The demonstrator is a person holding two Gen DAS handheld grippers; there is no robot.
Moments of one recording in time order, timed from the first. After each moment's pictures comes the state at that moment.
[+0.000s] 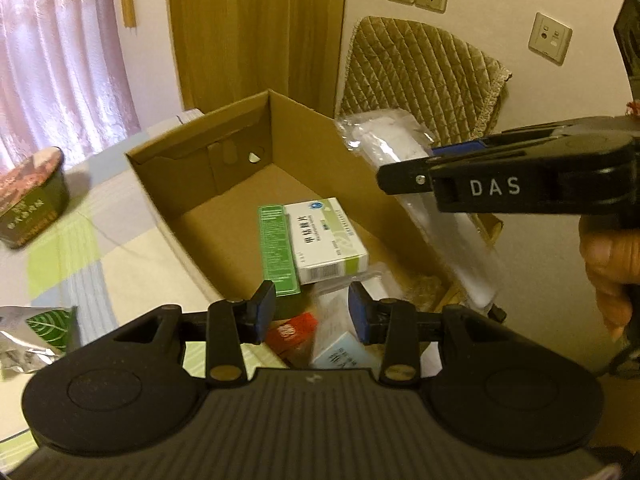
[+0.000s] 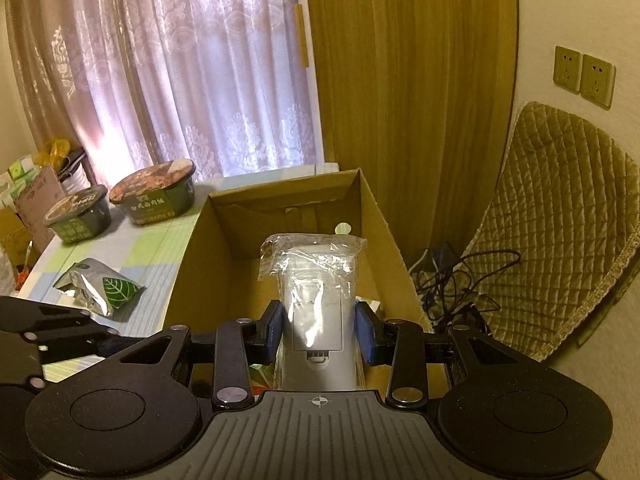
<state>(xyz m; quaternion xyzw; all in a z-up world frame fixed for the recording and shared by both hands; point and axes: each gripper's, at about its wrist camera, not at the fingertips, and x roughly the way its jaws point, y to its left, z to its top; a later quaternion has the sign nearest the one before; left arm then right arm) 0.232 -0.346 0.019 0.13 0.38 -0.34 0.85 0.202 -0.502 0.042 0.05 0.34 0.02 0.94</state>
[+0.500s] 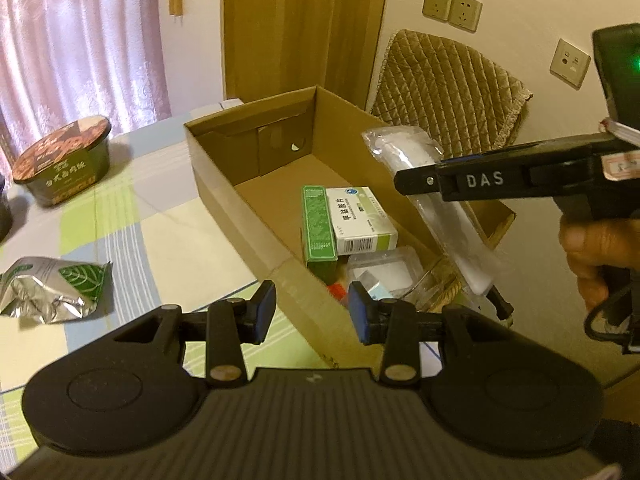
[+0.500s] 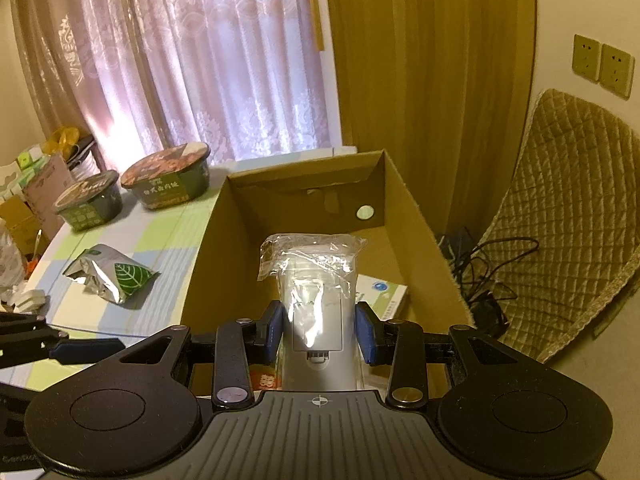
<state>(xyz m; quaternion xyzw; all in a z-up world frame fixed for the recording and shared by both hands) 0.216 -0.291 0.023 0.09 0.39 -0.31 0.87 0.211 -0.484 0.030 0.05 0.36 0.04 0.93</state>
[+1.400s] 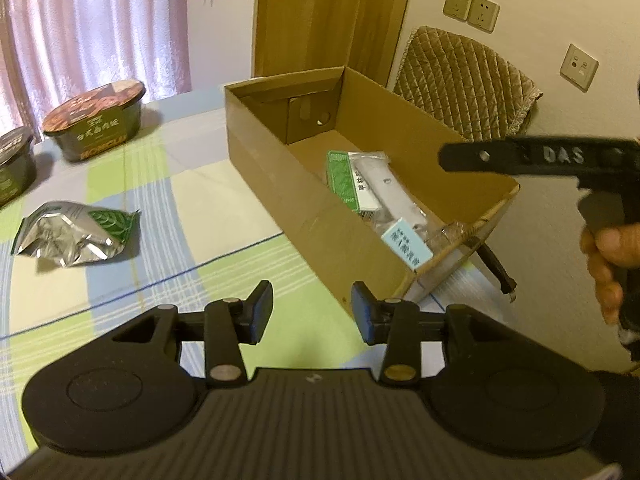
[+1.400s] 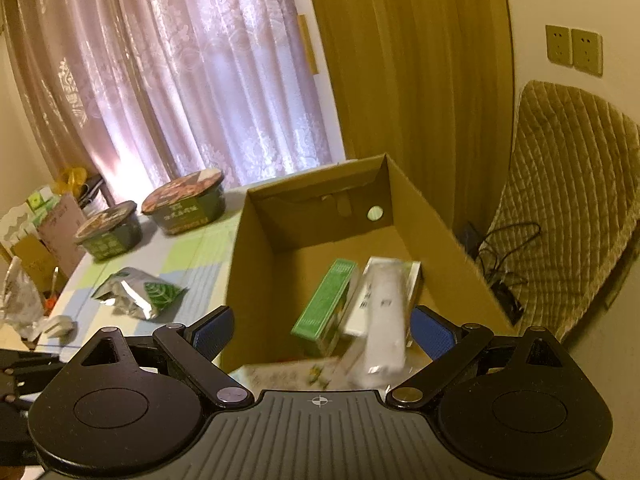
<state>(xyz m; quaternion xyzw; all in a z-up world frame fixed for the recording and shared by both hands) 0.184 -0.241 0.015 0.07 0.41 -0.28 0.87 0.155 -0.466 0.034 0.11 0.32 0.03 0.94</state>
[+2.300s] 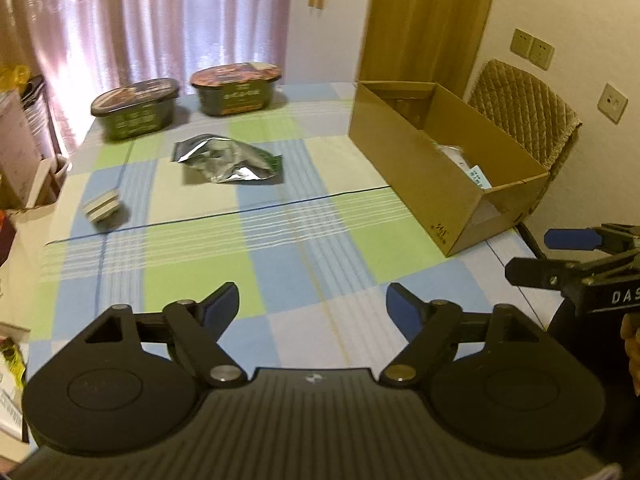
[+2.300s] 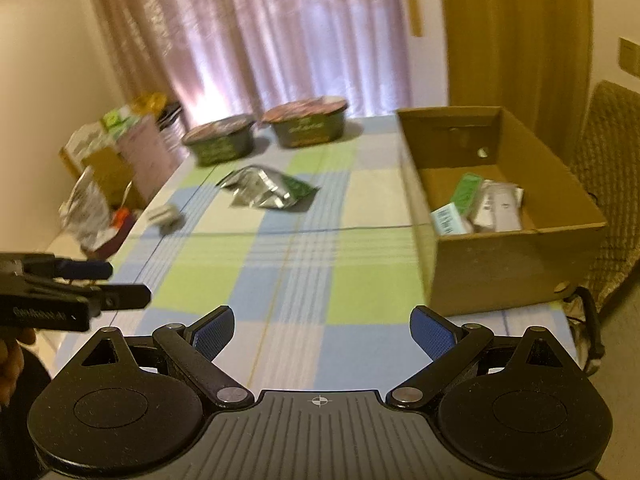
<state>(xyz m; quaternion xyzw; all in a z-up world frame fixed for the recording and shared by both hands) 0.067 -0.070 0.052 0.03 0.40 -0.18 0.90 0.027 -0.312 0.038 0.05 0.37 0.13 0.92</state>
